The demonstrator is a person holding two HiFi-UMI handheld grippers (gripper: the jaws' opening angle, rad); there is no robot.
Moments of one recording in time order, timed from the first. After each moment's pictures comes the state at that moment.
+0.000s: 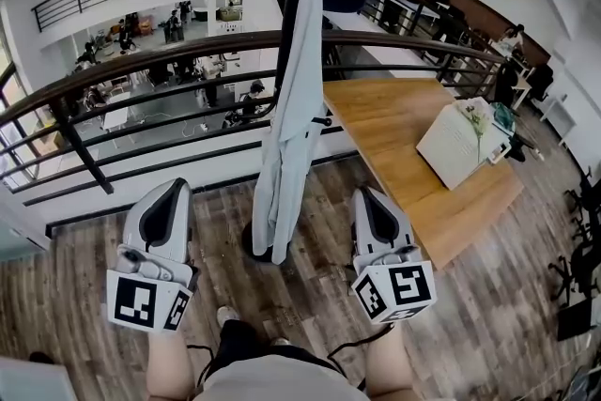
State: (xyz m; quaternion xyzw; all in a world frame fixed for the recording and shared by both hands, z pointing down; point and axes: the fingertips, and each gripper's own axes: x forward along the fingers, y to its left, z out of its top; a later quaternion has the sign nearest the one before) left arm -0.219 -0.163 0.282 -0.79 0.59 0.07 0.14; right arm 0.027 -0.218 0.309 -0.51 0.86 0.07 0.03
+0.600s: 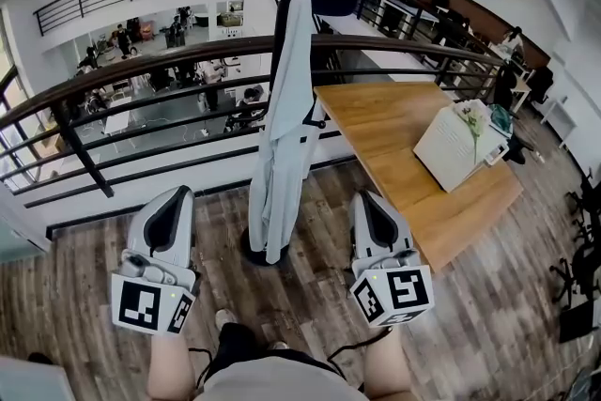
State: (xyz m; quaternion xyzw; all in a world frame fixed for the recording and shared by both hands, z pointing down) left arm -0.200 -0.154 0.290 -0.79 0.59 0.06 0.14; right arm 0.043 -0.208 0.308 -0.51 0.85 0.07 0.03
